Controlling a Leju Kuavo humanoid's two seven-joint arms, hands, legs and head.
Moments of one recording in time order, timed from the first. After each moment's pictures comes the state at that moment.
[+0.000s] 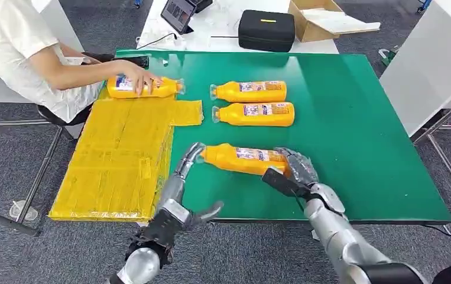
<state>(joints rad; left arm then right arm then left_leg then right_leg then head) -0.14 -0.15 -0.68 -1.25 -0.15 0.24 -0.57 -0.56 -0.03 0.05 -0.43 0.83 -0.34 -0.56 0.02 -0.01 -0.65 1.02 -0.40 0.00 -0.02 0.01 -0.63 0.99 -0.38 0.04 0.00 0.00</state>
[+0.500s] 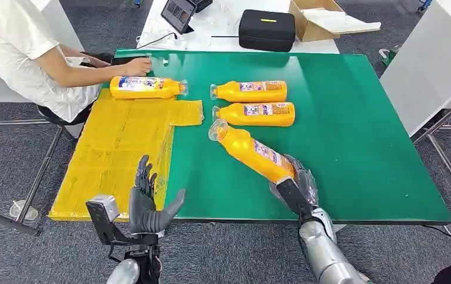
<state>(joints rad) 0.02 -0.19 -0.54 -1.34 0.30 0.32 -0.62 -0.33 0.04 0.02 -0.70 0.48 -0.36 -0.62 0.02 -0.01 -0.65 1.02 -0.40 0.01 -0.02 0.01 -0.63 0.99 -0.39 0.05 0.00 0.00</state>
